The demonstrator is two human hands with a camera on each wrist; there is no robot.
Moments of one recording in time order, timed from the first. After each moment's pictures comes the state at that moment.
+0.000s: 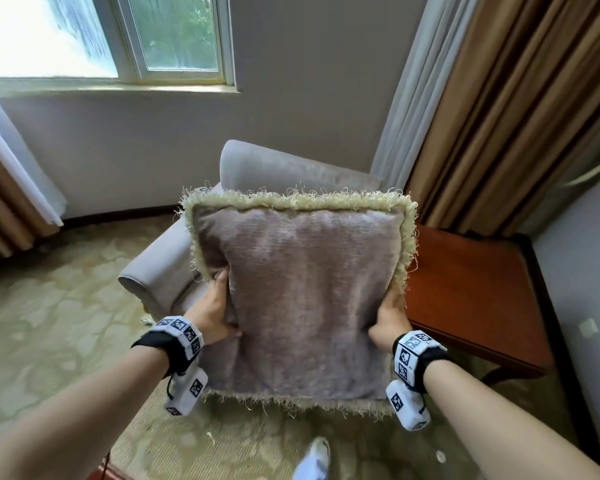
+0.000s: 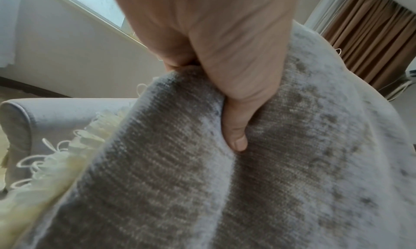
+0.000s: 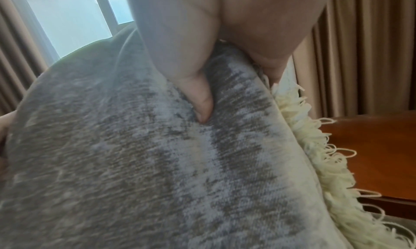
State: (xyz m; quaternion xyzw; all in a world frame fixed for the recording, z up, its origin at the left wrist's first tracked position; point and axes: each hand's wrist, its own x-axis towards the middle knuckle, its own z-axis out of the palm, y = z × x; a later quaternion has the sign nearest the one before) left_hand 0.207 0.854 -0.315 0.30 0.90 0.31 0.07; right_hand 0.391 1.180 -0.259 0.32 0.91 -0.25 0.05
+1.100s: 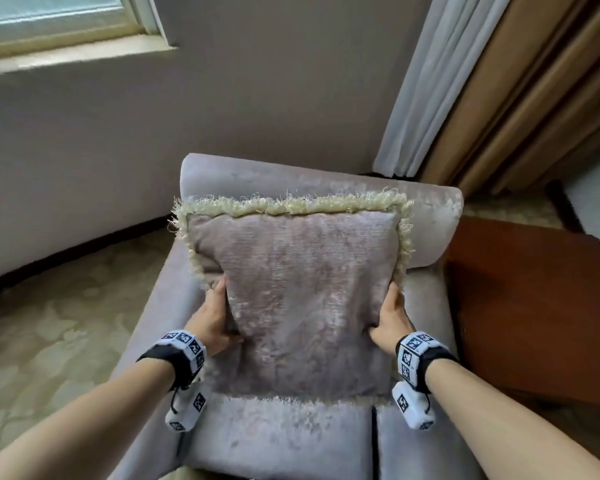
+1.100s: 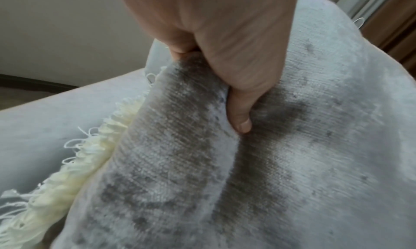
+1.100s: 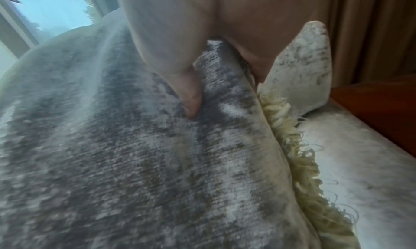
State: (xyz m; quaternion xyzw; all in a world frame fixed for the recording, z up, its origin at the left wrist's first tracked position) left_hand -0.371 0.968 -0.413 0.34 0.87 0.28 0.21; right_hand -0.145 1.265 -0.386 0.40 0.86 -0.27 0.13
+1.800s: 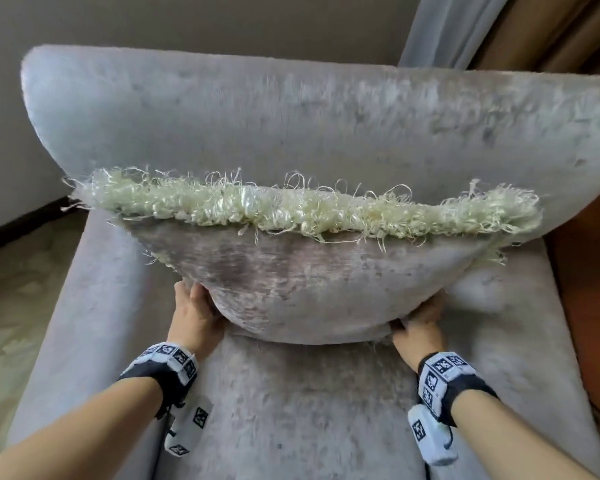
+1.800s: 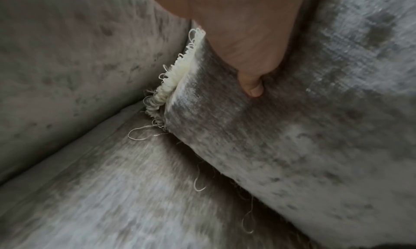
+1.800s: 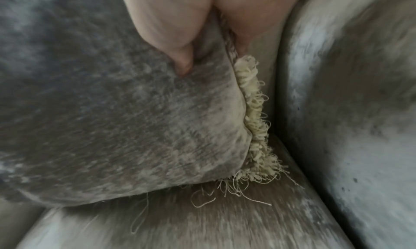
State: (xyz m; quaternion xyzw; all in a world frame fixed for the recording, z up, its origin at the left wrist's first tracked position) left_hand -0.481 1.069 -0.674 0.28 0.90 0.32 0.11; right_hand -0.230 1.345 -0.659 0.53 0.78 -0.34 -0.05
